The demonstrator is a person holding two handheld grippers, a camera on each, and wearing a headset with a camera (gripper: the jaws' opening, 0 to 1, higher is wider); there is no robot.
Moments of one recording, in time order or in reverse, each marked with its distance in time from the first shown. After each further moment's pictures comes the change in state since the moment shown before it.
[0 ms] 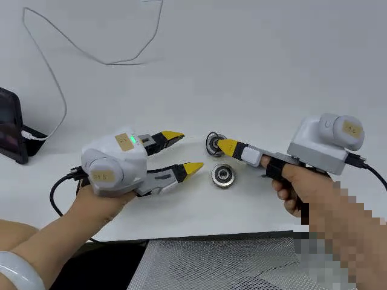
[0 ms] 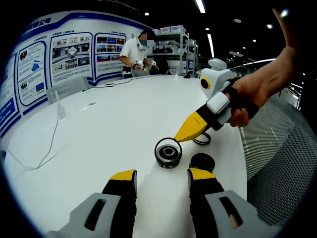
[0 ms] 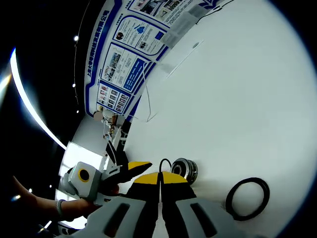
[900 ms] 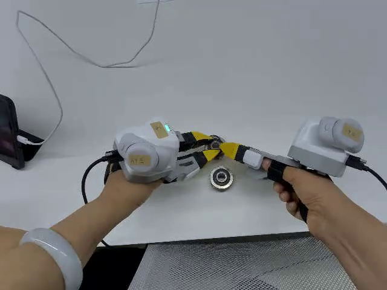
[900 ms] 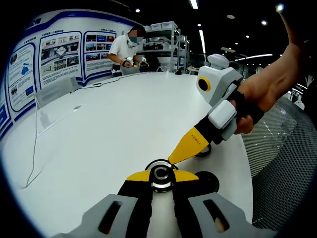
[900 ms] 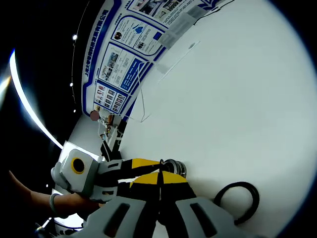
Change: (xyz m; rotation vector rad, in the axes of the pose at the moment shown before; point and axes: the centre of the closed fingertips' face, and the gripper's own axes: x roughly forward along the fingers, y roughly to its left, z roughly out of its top) left arm 0.045 -0.017 0.019 0.059 0.025 -0.084; right arm 0.000 -0.019 0.001 -0.013 -0.001 -0.040
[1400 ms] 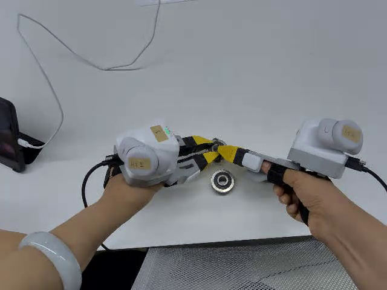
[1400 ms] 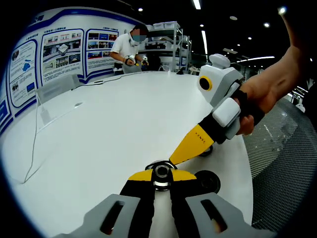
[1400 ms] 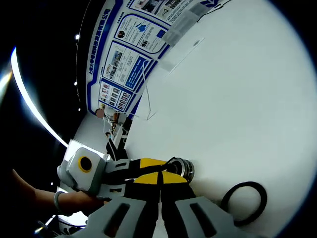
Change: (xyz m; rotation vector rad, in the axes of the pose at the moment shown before) left arm 0.002 0.004 -0.005 -0.038 0.009 0.007; right arm 0.001 0.011 -0.003 0.002 0.025 0.063
